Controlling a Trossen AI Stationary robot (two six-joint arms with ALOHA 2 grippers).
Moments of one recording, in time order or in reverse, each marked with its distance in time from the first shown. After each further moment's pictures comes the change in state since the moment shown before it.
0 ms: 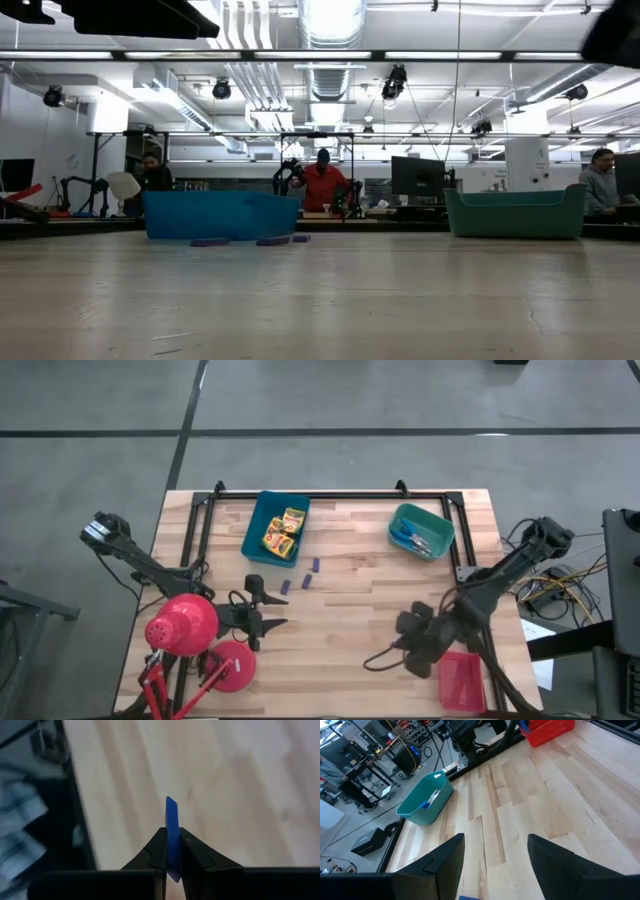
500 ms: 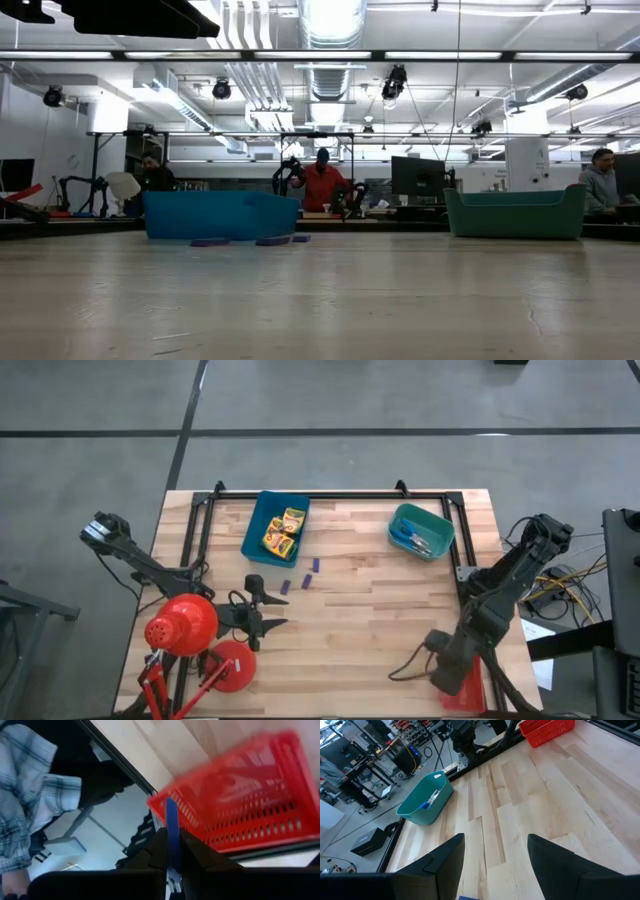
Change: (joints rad) left arm 0.000 0.000 0.000 0.002 0.000 0.000; right arm 0.176 -0.025 0.000 -0.099 -0.510 0.648
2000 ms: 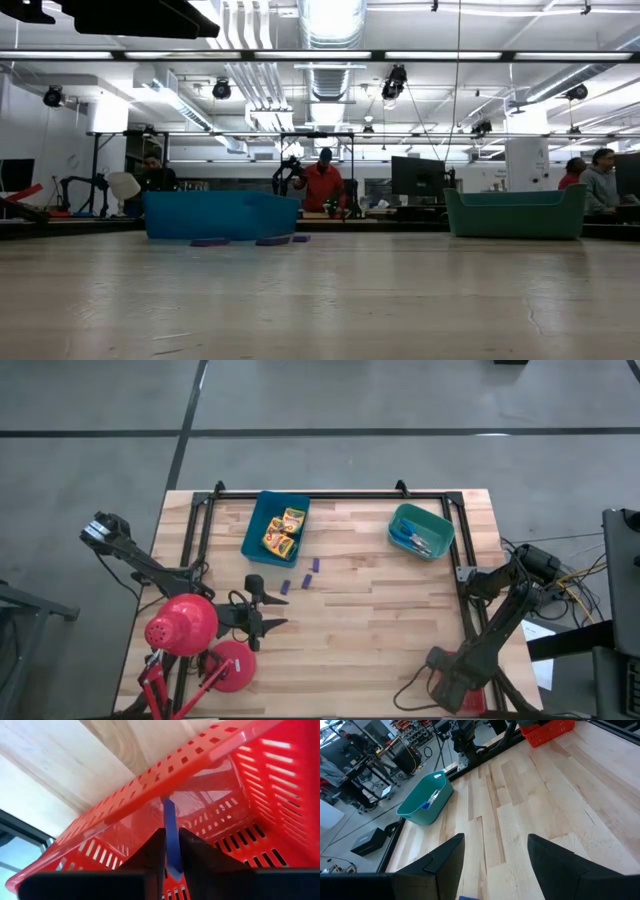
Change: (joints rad) left arm 0.000 0.000 0.000 0.000 0.000 0.000; right arm 0.160 0.358 0.000 -0.032 0.054 0.064
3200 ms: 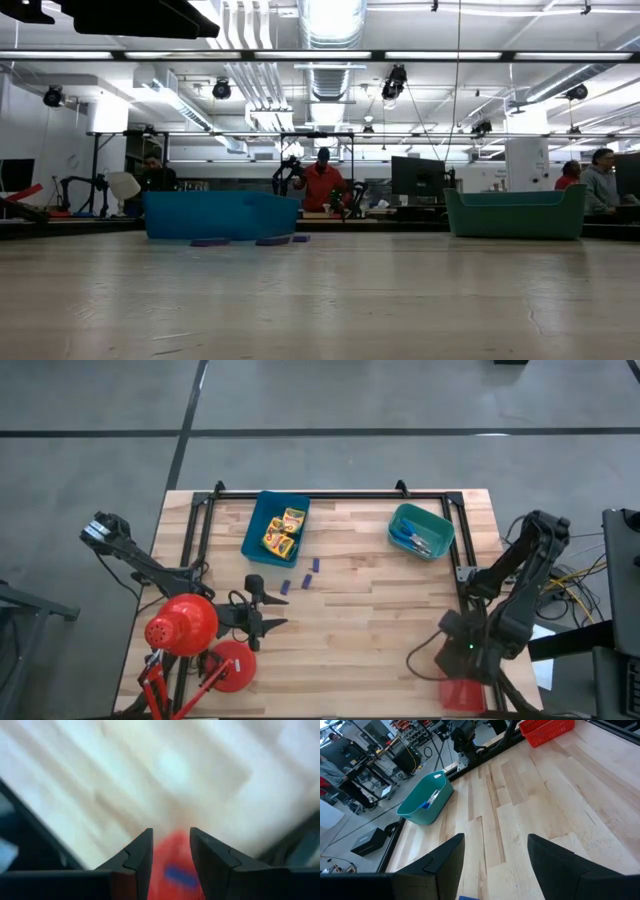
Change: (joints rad) left arm 0.000 0.000 0.000 -0.001 0.000 0.000; right arm 0.028 -0.396 0.002 -0.271 0.534 0.117
